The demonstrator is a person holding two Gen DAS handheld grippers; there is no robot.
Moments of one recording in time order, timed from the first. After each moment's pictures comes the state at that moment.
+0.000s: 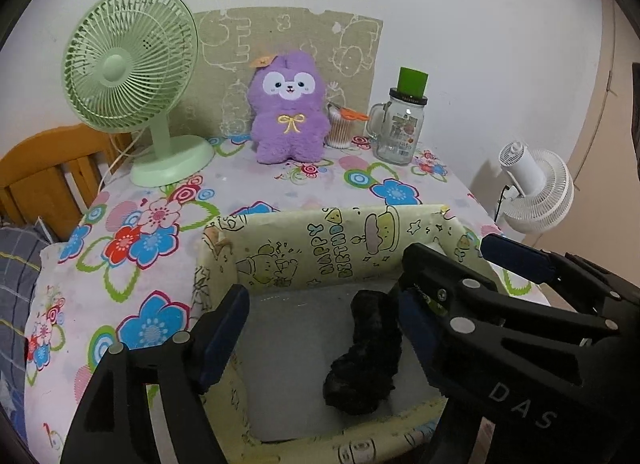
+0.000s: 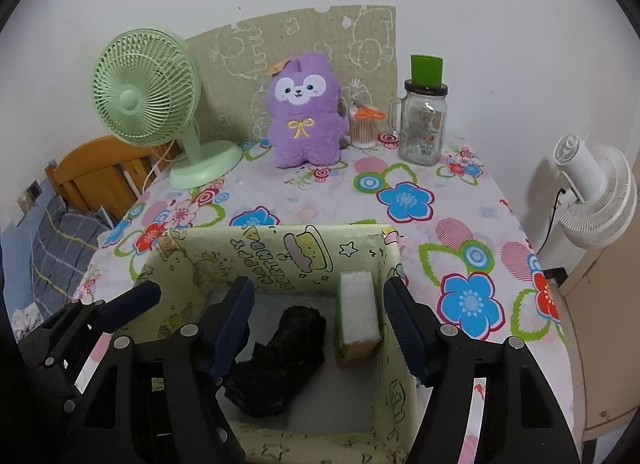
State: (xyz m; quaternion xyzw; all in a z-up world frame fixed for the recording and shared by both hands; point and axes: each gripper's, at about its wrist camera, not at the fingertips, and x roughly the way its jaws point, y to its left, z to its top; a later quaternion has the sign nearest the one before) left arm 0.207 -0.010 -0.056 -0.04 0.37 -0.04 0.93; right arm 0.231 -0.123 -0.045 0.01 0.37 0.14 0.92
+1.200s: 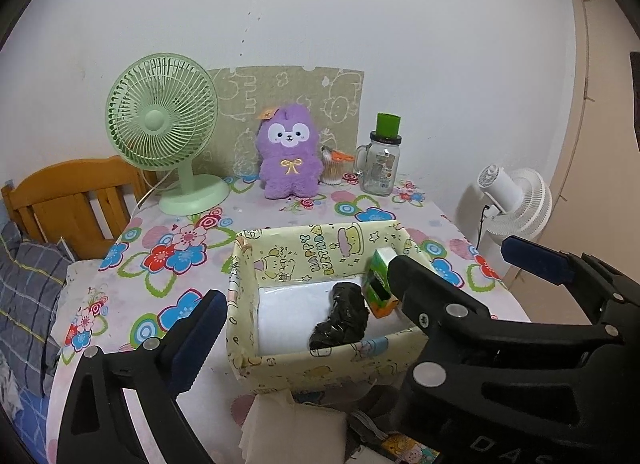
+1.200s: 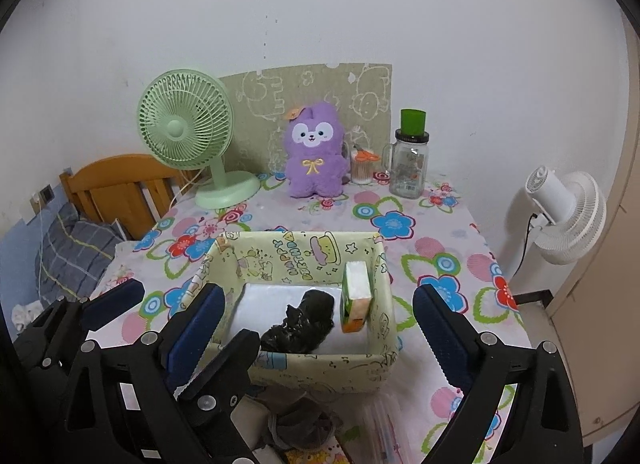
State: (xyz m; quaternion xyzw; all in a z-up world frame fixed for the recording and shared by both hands) left arm 0.118 -0.023 -0.010 -0.03 0.30 -0.03 0.95; right arm 0.138 -0.132 0.005 0.00 0.30 0.14 0.94
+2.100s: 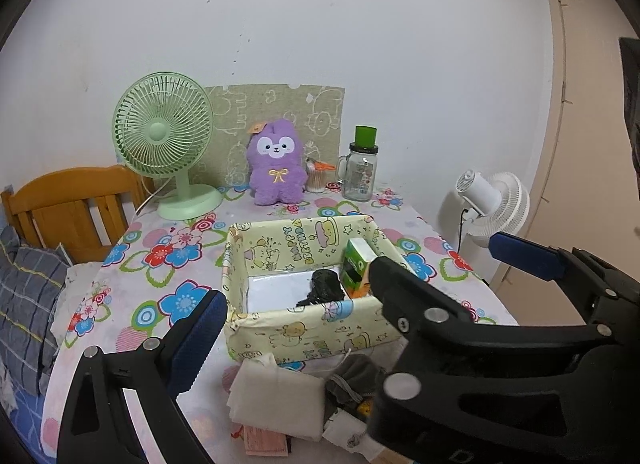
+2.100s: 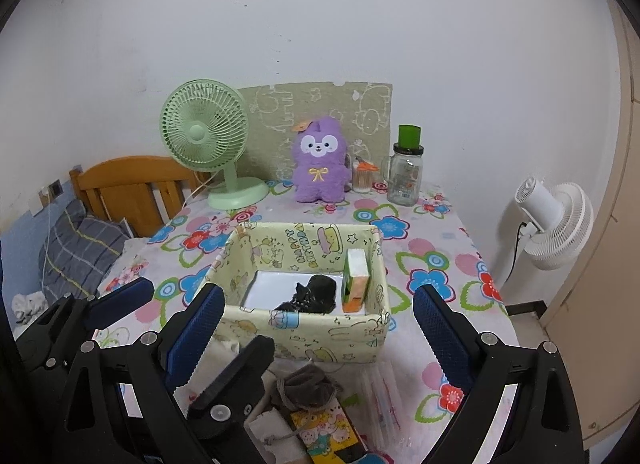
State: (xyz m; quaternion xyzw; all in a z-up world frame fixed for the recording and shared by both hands) left arm 0.063 -0.036 -0.008 -0.03 0.27 -0.05 0.96; right arm 0.076 -0.139 0.011 -0.01 0.27 0.15 0.95
